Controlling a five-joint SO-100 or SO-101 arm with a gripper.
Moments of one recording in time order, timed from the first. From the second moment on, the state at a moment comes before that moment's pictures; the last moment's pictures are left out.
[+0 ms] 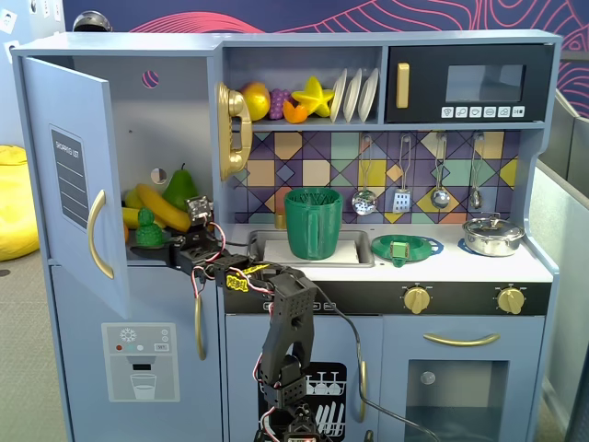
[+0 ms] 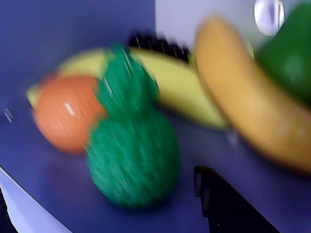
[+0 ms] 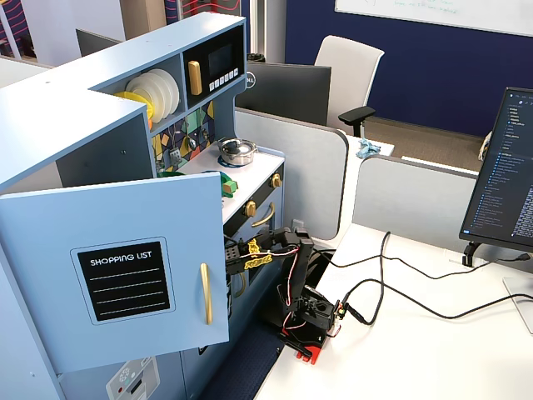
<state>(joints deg) -41.2 100.3 110.5 -16.7 -92.3</state>
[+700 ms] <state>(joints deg) -41.2 79.1 89.6 -20.9 -92.8</state>
